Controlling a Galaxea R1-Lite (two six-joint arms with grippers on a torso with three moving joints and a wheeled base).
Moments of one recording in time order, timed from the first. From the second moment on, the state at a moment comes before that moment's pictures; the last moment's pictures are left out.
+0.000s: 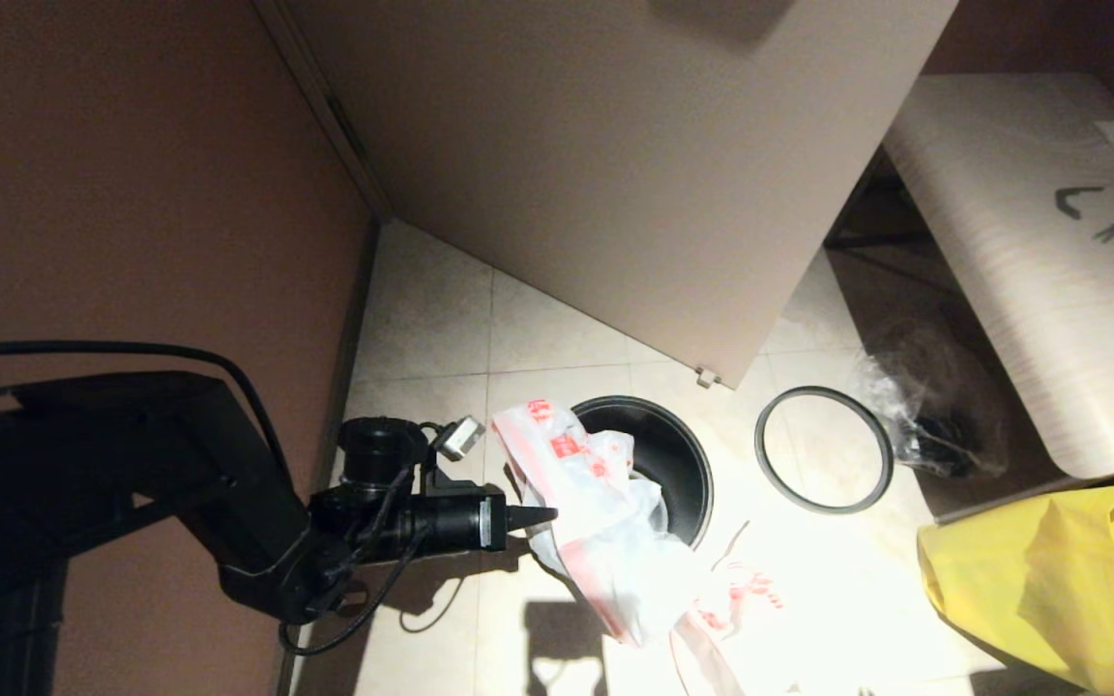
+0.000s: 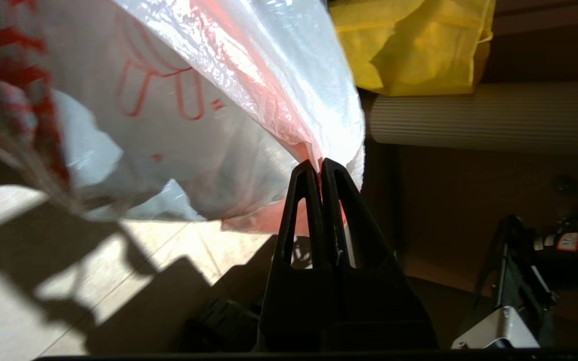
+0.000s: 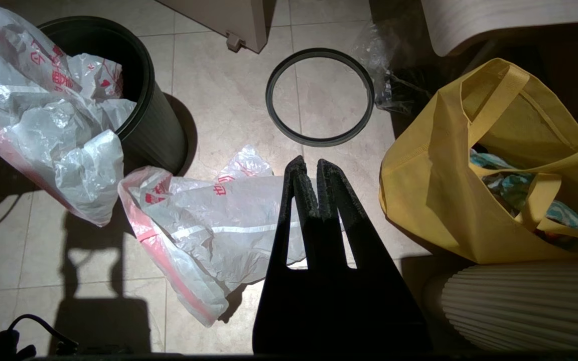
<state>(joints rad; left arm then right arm) -0.35 2.17 -0.72 -0.98 -0.74 -0.35 0.00 0.00 -0.01 0.01 0.00 0.00</state>
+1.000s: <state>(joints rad) -0.61 2.24 -1.36 -0.50 -0.41 -0.37 0.00 0.00 -0.01 0.01 0.00 0.00</state>
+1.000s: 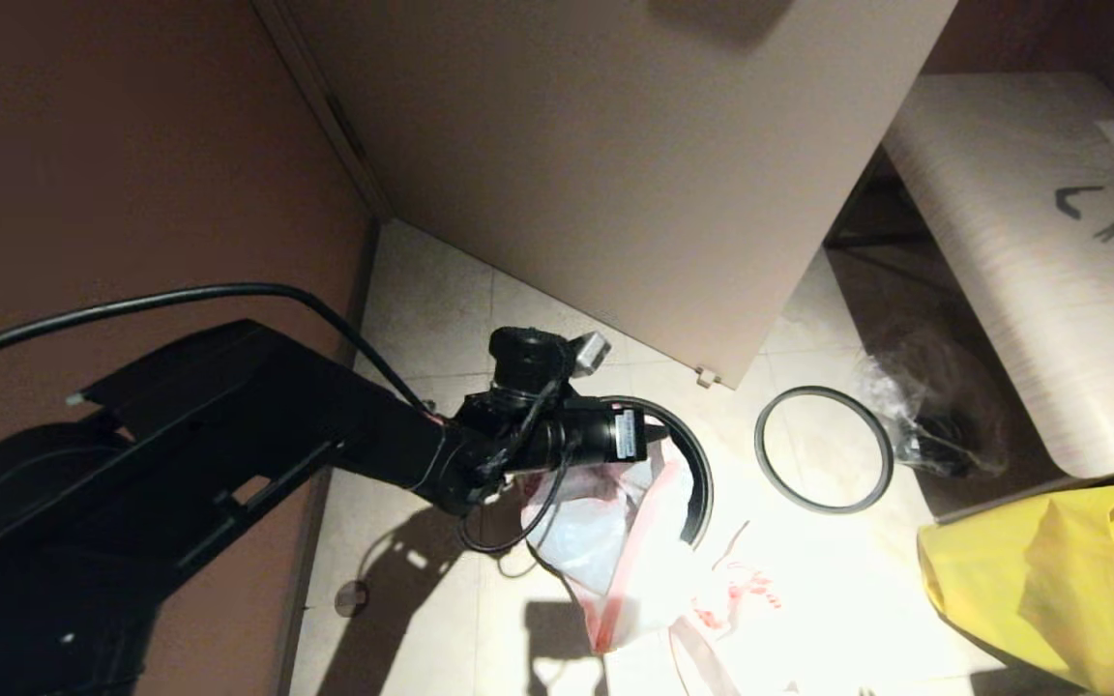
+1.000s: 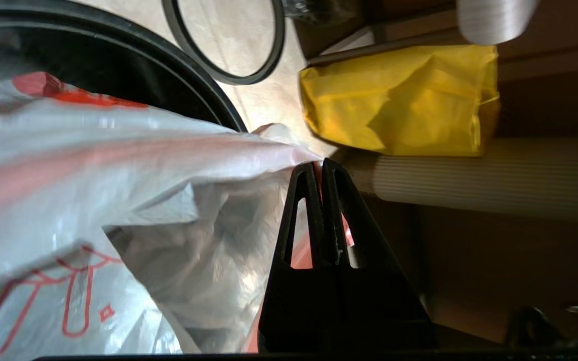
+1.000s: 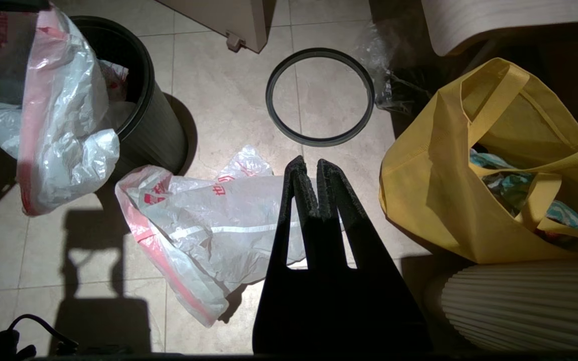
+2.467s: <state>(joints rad) -0.78 2.38 -1.88 0.12 0.09 -0.31 0.00 0.00 -0.01 0.01 -0.01 0.05</state>
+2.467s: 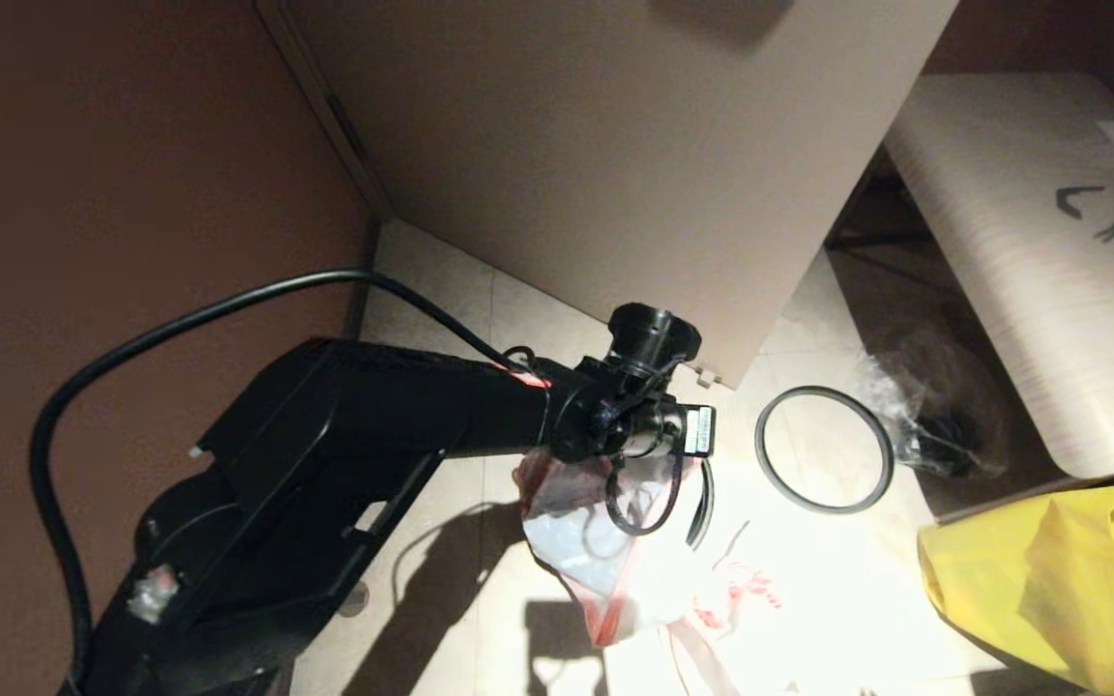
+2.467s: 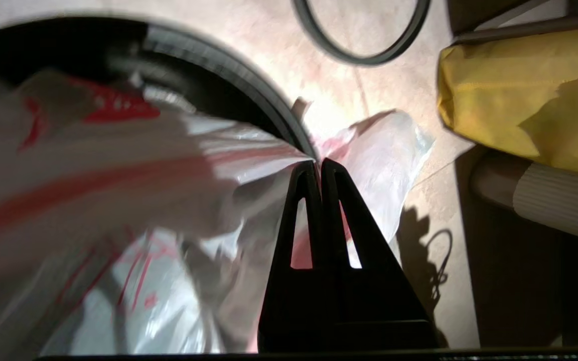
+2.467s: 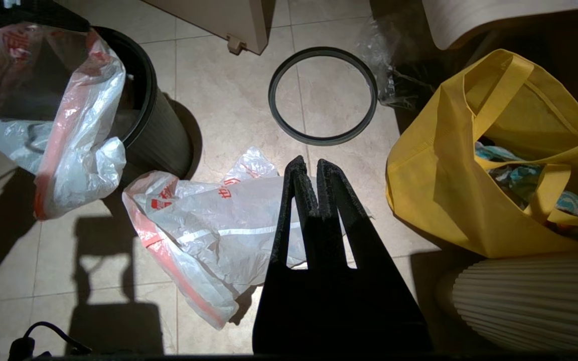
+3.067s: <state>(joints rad) -0.75 2.08 -1.36 0.12 0.17 -0.39 0.00 0.00 -0.01 0.02 -0.01 0.05</state>
